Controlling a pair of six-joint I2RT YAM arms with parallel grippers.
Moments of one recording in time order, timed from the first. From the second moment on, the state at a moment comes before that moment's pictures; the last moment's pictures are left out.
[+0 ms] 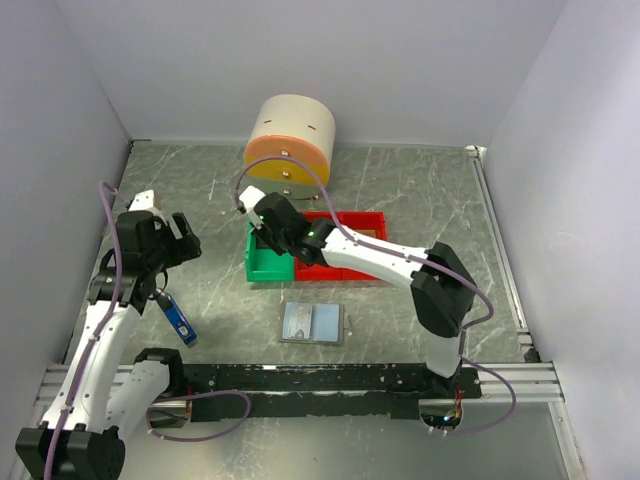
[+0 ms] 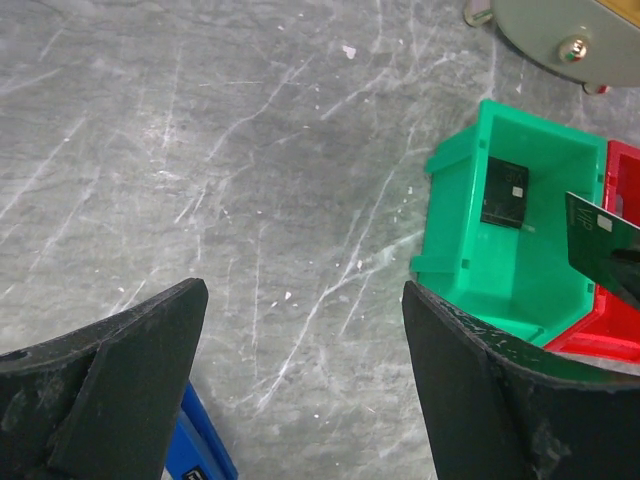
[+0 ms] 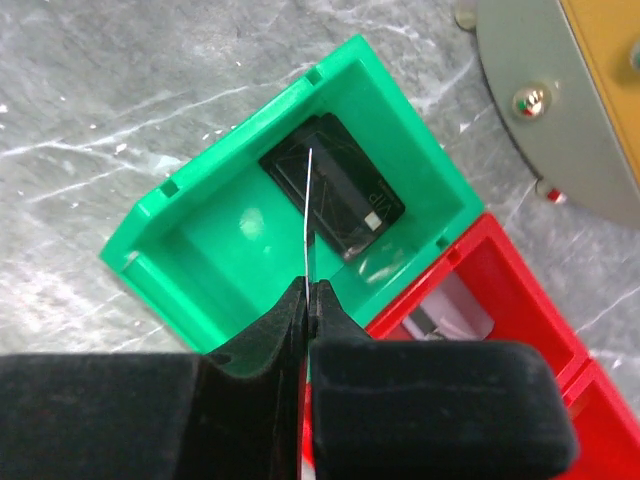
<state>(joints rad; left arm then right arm) -0.07 0.80 0.77 -0.56 -0.06 -0.35 0.98 1.83 1.46 -0.31 0.24 -0.09</state>
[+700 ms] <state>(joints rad) -0.07 0.67 0.77 -0.56 -0.18 -0.37 0.98 2.05 1.40 -0.02 0.29 -0.73</state>
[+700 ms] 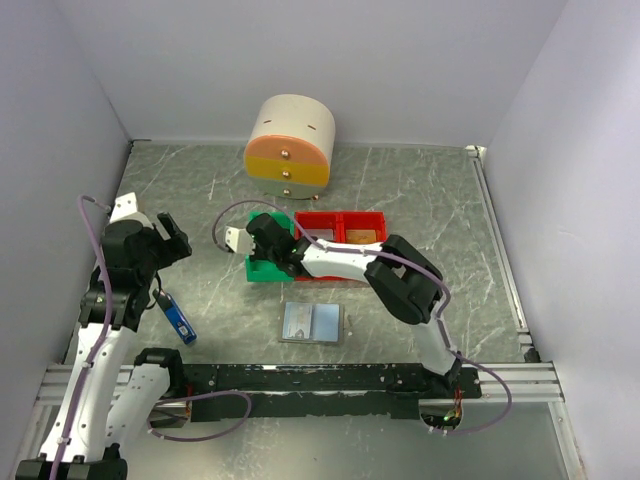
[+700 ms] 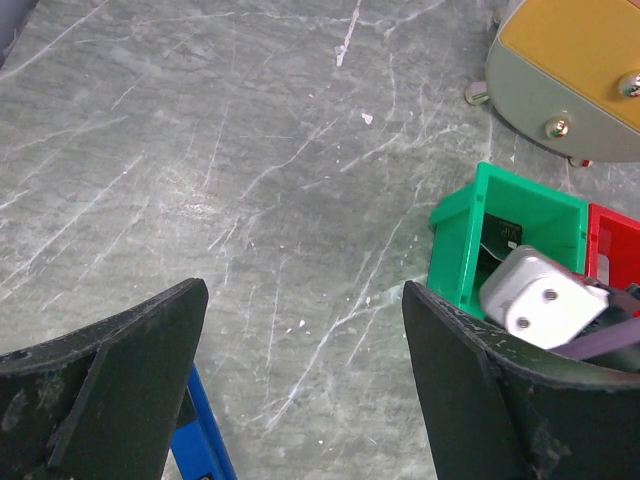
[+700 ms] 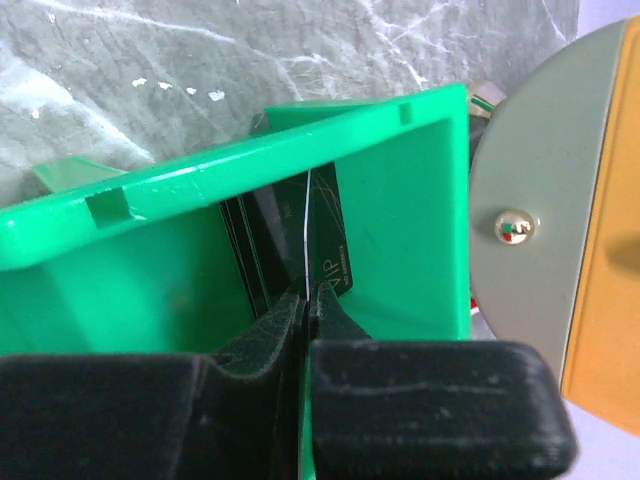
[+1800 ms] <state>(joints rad) -0.06 0.67 0.77 -0.56 -0.17 -0.37 0.94 2.19 1.51 -0.05 0.32 -0.80</state>
